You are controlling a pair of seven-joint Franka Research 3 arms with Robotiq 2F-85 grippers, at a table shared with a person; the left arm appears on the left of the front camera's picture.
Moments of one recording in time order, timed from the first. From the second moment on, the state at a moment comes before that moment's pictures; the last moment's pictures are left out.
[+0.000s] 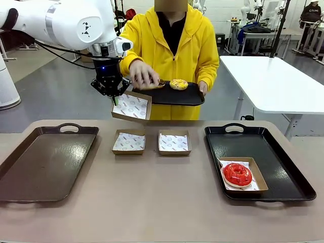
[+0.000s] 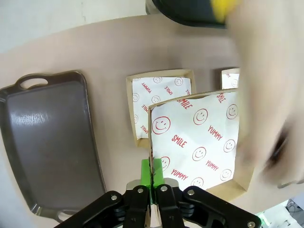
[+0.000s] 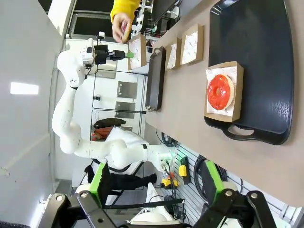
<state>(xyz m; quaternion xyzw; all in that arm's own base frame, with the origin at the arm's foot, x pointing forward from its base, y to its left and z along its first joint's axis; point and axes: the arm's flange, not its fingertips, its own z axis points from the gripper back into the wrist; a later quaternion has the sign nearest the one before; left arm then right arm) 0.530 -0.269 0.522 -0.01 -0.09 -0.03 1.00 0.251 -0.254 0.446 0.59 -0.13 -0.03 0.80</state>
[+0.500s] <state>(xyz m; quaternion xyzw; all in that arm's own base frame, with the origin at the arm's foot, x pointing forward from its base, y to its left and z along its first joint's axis) 0.530 -0.268 0.522 -0.01 -0.09 -0.03 1.00 0.251 -0.254 0.446 0.59 -0.13 -0.03 0.80</state>
